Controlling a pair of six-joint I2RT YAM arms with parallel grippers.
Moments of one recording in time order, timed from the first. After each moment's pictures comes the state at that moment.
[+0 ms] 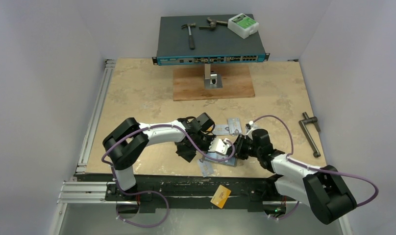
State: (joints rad) left arm -0.93 1.80 1.08 -0.40 0.44 0.90; right arm 0.41 1.07 0.16 0.20 -0.41 0.83
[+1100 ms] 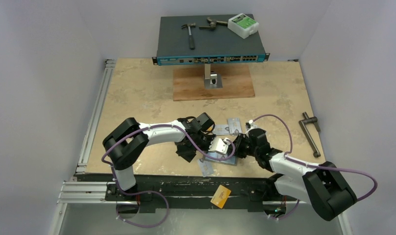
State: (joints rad) left arm -0.93 1.80 1.08 -0.40 0.44 0.87; right arm 0.47 1.11 0.18 0.23 -0.28 0.90
